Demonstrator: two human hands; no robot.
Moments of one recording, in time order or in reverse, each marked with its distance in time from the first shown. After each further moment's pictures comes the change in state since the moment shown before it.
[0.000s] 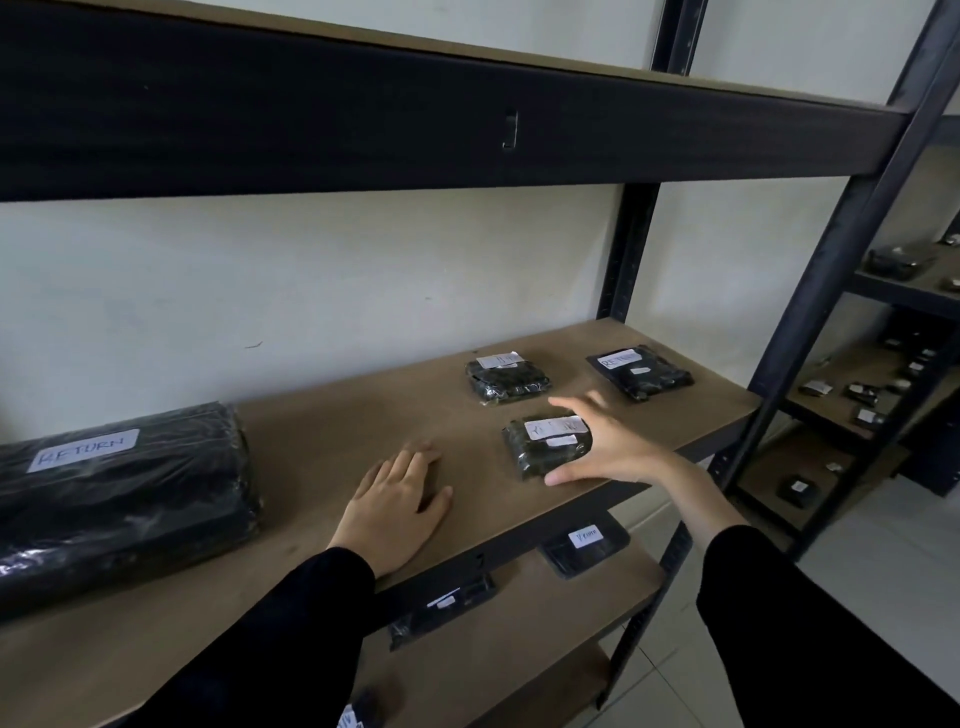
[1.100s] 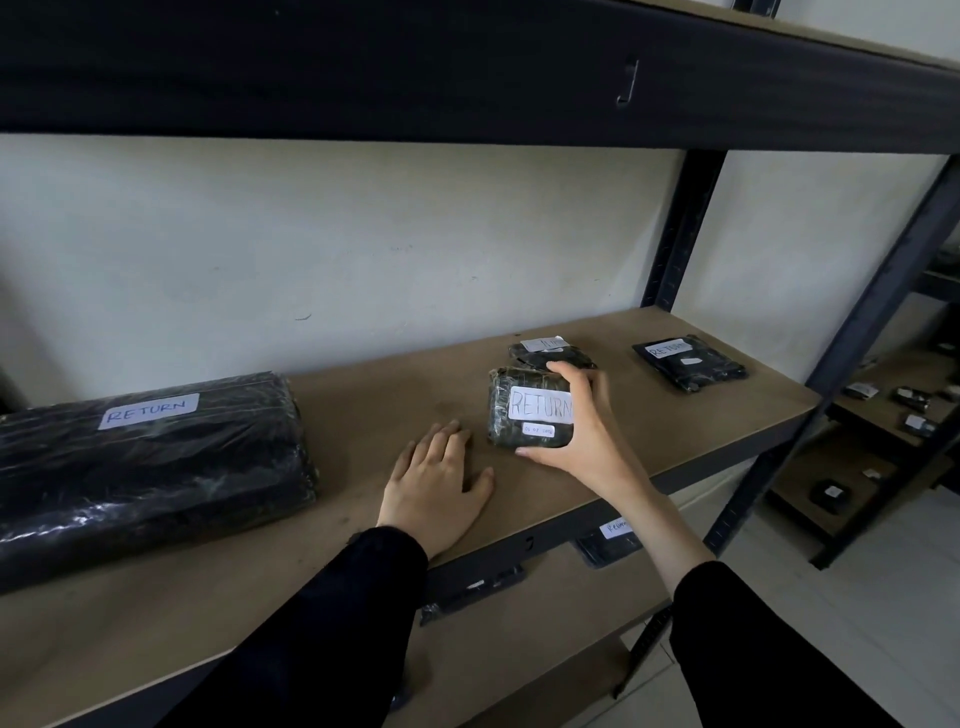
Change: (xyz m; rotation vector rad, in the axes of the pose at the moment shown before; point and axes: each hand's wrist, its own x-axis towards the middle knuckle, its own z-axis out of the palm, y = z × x) left_hand -0.006 0.003 -0.006 0.012 0.005 -0.140; right_hand 0.005 -0.056 0.067 0.066 0.460 -0.287
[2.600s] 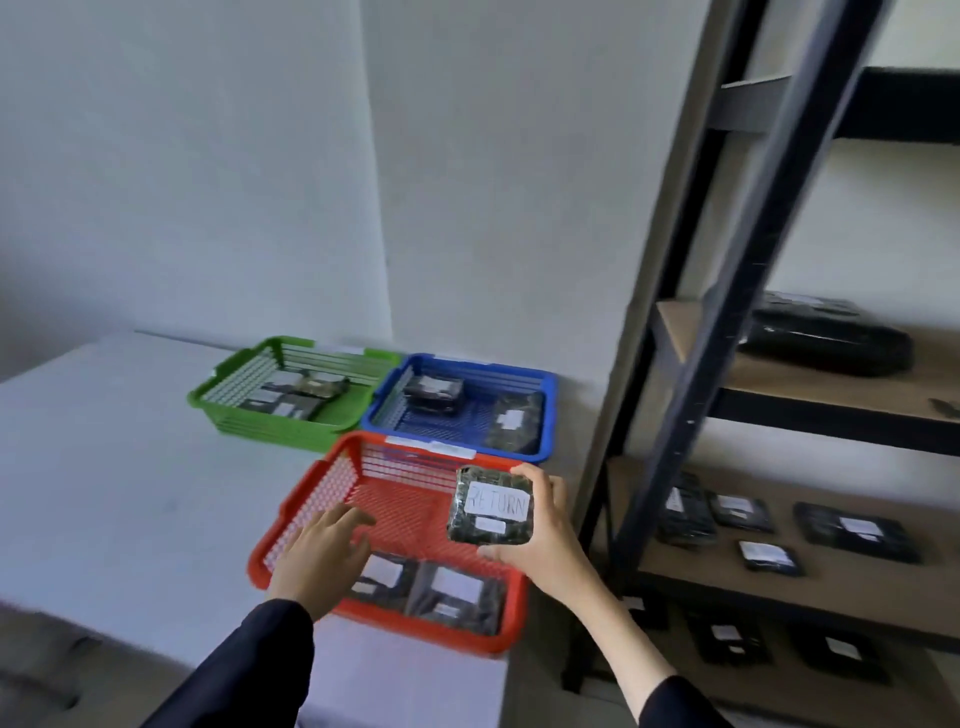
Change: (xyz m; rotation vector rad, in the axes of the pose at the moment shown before) left_hand -0.696 -0.384 -0.169 0.058 0.272 -0.741; right_hand -0.420 -0.512 0.285 0.504 -0.646 -0.180
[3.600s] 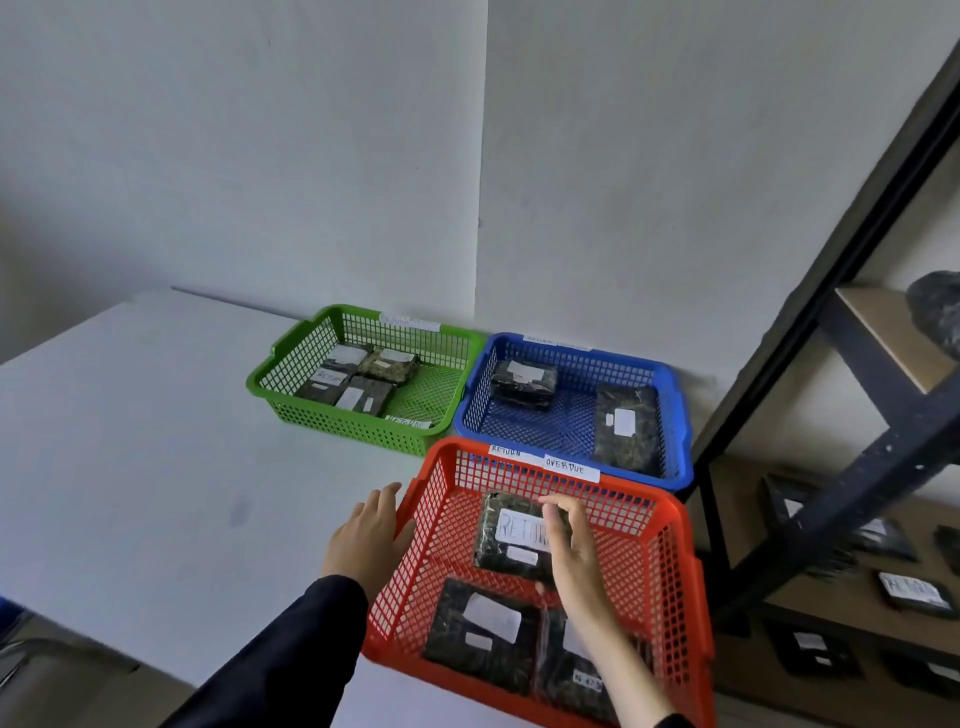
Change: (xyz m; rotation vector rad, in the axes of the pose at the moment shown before) left_hand 0.107 -0.127 0.009 0.041 -0.197 -0.130; right_hand 0.095 0.008 0.159 0.337 0.135 0.270
